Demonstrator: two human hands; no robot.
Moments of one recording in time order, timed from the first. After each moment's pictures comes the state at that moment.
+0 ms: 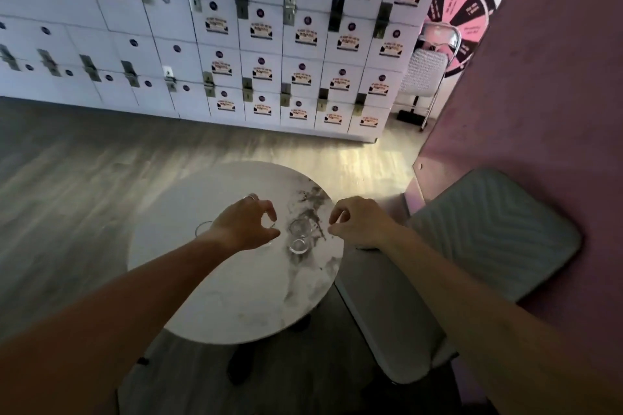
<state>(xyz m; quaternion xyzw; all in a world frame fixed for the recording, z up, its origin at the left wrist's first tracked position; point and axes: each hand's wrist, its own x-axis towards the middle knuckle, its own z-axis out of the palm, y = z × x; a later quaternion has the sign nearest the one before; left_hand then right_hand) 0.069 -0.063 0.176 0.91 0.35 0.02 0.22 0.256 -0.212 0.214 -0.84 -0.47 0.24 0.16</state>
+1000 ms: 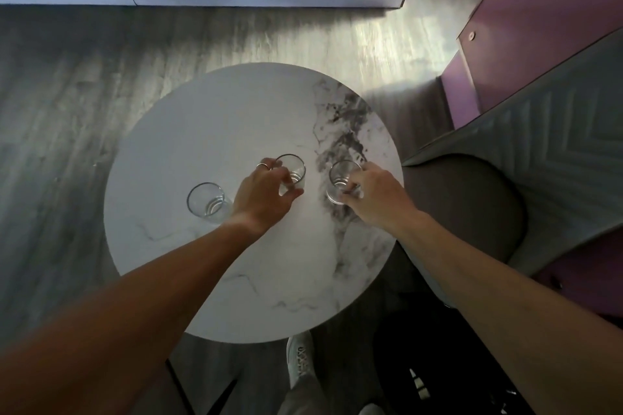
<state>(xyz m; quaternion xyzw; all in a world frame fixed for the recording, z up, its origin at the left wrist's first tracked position) 0.112 0.033 -0.022 0.89 0.37 0.05 0.27 0.271 -0.119 0.002 -0.86 -0.42 0.23 0.19</state>
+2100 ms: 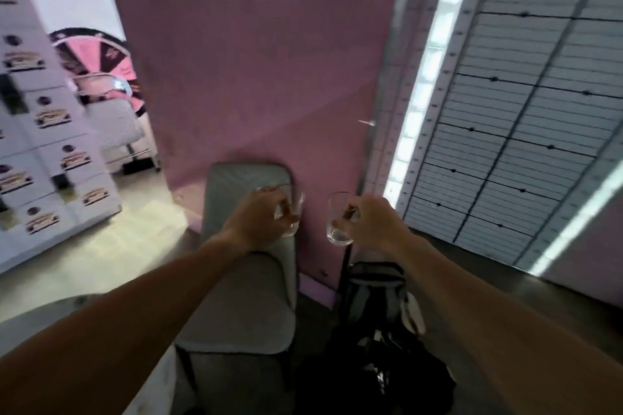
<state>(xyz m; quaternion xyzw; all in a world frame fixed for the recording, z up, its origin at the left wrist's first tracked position) 0.223 -0.355 0.293 0.90 -0.28 0.16 0.28 0.163 -0.581 0.306 -0.96 0.01 -0.10 0.25</state>
